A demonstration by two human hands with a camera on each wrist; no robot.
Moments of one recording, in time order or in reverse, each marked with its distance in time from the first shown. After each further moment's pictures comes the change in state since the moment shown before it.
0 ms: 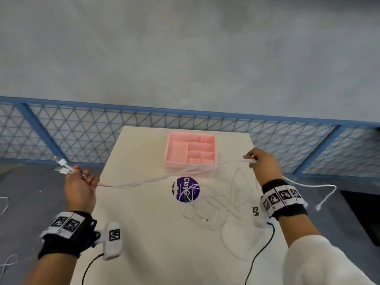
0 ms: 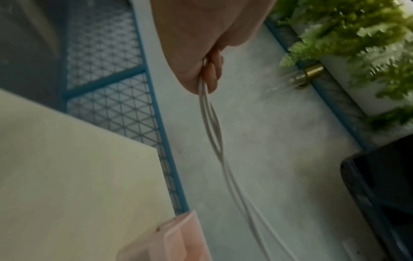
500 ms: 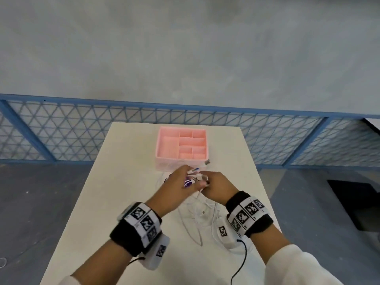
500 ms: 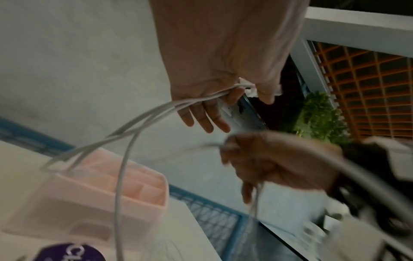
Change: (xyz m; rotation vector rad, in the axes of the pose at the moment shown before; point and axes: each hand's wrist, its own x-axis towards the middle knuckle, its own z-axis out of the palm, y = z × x) left_hand -0.149 -0.078 0.107 1.005 -1.138 0.162; right_hand -0.064 -0.054 0.057 0.162 -0.501 -0.279
